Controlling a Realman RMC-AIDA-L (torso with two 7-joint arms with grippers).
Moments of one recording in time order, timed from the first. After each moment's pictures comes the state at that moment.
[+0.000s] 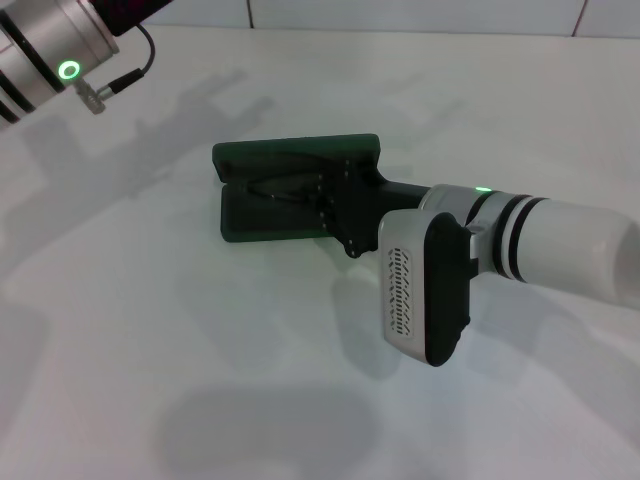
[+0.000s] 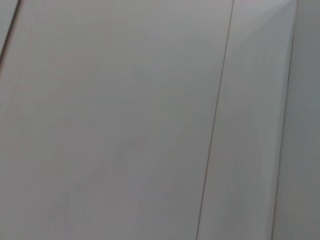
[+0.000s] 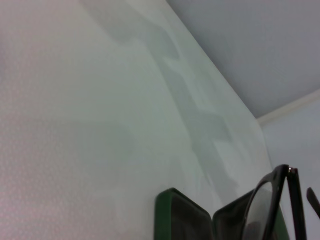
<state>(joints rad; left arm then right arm) -0.89 -2.05 2.84 -0.36 -0.87 1.57 -1.11 0.58 2.03 -2.24 -0.99 -1.21 -0.20 0.62</state>
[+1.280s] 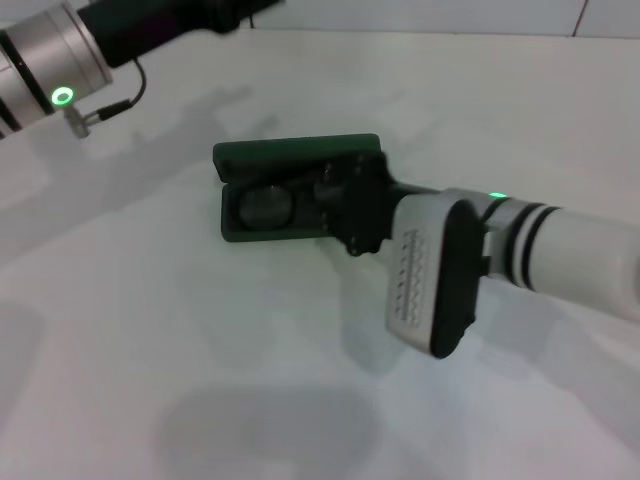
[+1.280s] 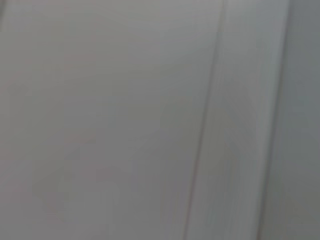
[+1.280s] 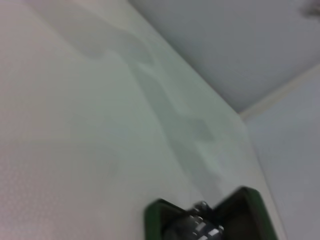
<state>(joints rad) -0.88 -2.03 2.85 -0.40 -0.73 1.58 -1.11 0.51 2.03 -2.23 -1.03 -1.12 -0.19 0.64</state>
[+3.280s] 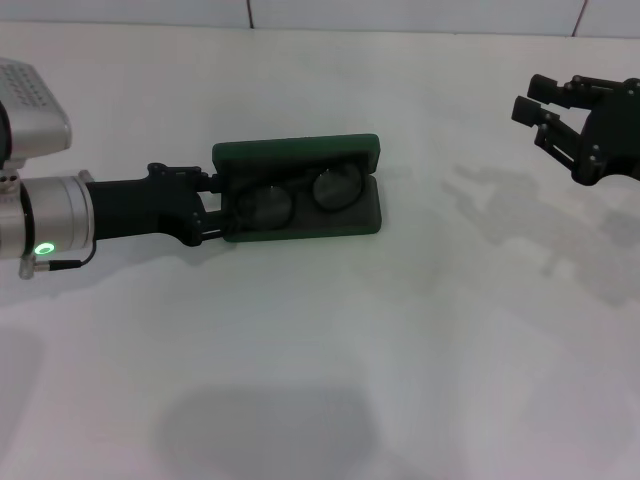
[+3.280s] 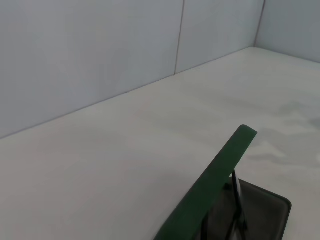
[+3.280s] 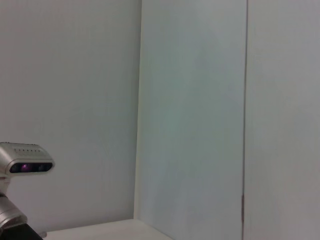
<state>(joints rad) -0.80 -2.08 2.85 -0.53 -0.25 1.41 -1.07 0.36 1.99 -1.24 -0.71 -1.15 -1.29 1.01</state>
